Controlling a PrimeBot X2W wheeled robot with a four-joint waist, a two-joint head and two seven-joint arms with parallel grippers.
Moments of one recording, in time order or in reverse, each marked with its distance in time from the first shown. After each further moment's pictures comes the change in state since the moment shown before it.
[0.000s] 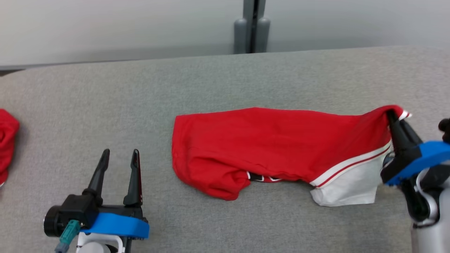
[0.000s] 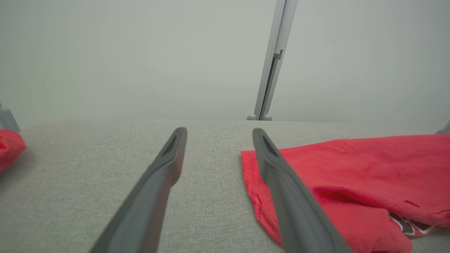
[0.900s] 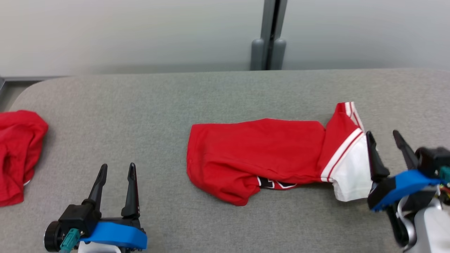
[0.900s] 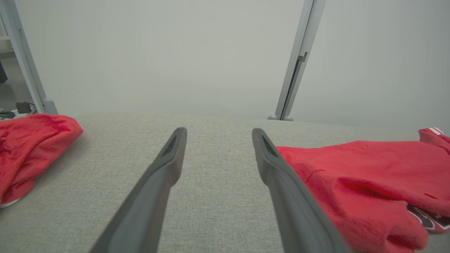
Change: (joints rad) left arm 0.015 0.008 0.002 0.058 -0.024 0.021 0.000; right arm -0.027 -0.080 0.081 0.320 -0.129 0.000 -0.325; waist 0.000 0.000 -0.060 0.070
